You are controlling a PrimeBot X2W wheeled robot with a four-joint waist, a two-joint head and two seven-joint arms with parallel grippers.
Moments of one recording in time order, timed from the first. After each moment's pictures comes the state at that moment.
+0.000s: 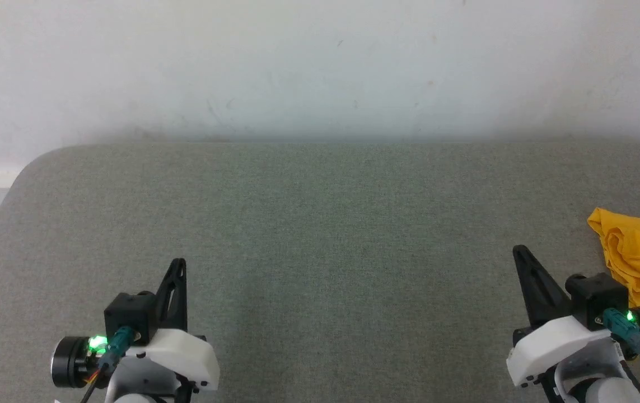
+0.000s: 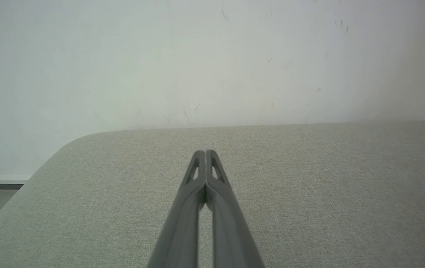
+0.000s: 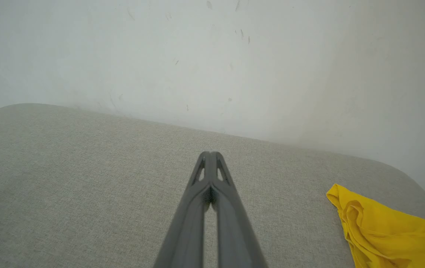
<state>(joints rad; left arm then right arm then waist) 0.01 0.05 0.00 0.00 -0.01 0.00 0.00 0.01 -0.05 0.00 0.00 0.01 0.13 0.00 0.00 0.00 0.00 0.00</state>
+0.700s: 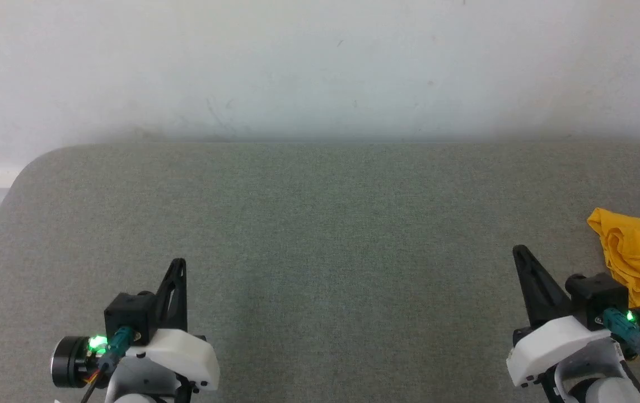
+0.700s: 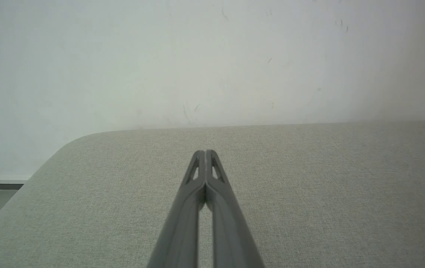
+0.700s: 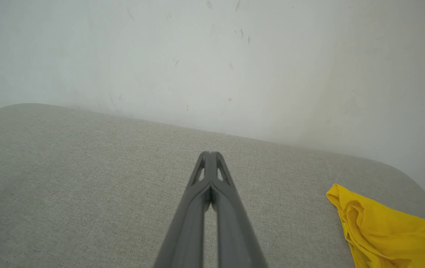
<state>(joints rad) 0.01 0.05 0.00 0.00 -0.01 0.00 0.00 0.01 -0.05 0.00 0.00 0.01 0.13 0.00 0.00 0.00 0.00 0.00</state>
